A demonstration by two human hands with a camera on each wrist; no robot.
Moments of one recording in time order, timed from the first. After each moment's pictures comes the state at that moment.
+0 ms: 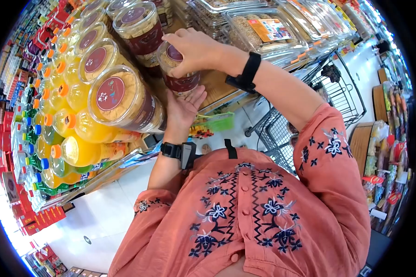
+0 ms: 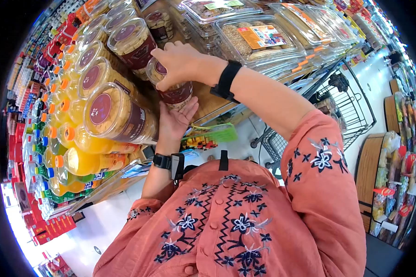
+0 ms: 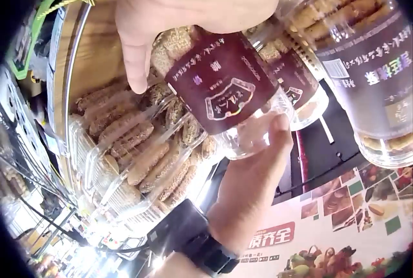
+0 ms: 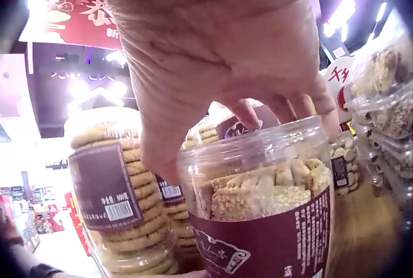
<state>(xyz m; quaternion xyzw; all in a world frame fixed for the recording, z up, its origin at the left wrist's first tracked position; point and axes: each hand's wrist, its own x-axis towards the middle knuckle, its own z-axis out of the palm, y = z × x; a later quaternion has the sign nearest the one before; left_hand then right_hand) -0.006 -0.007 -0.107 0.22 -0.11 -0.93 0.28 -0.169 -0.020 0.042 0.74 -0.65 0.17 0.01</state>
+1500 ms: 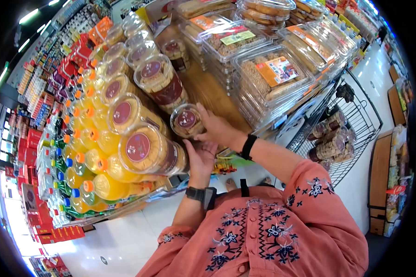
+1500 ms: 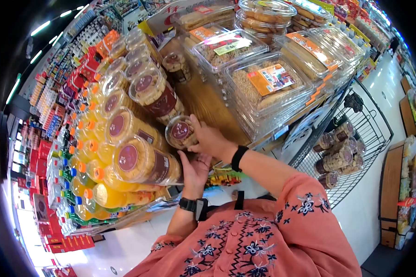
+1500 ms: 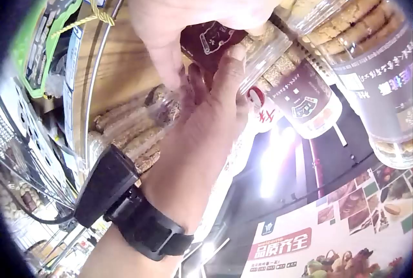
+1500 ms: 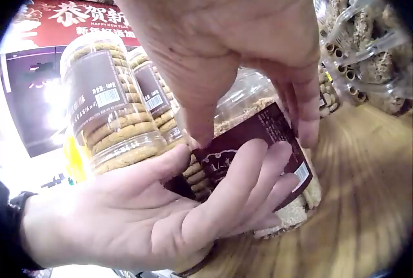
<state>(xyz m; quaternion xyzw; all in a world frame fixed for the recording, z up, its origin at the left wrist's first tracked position) 0.002 -0.001 -0.142 0.24 -0.08 -0.90 0.36 -0.148 0.011 -0.074 0.63 -0.68 0.35 -0.16</state>
